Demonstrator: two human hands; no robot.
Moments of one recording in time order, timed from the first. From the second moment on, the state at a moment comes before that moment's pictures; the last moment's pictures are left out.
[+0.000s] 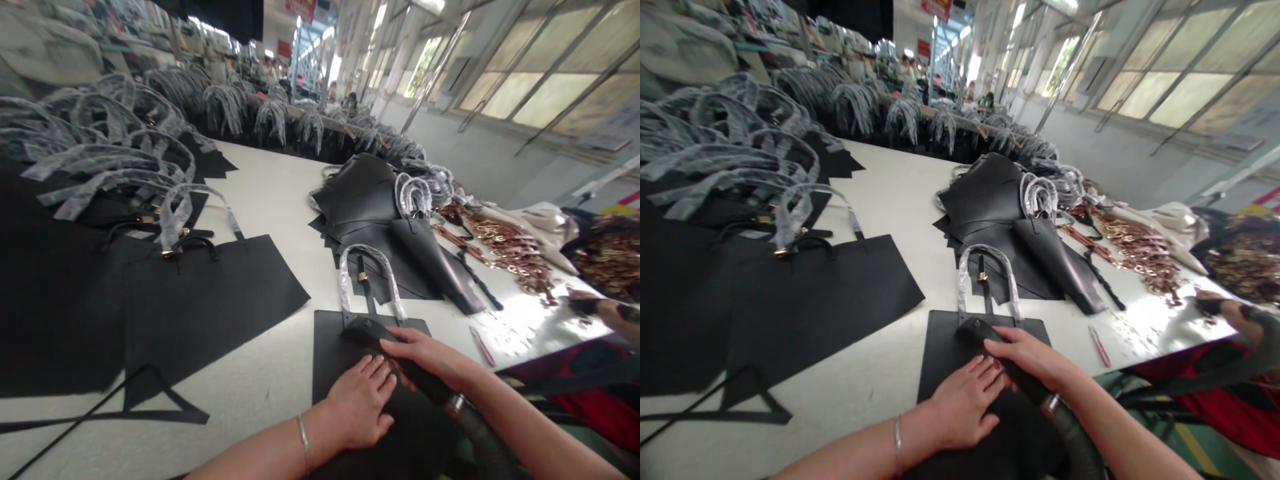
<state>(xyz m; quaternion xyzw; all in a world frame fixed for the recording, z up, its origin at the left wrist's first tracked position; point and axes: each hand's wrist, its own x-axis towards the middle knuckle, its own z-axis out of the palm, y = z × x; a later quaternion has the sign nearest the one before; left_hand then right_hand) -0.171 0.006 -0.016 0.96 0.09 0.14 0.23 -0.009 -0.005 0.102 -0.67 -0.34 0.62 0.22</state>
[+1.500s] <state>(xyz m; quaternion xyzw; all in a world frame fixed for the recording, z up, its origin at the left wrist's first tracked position) -0.174 0.007 -0.009 0.95 0.08 0.17 0.26 -0.036 0.074 0.102 -0.69 -0.42 0.53 0.25</state>
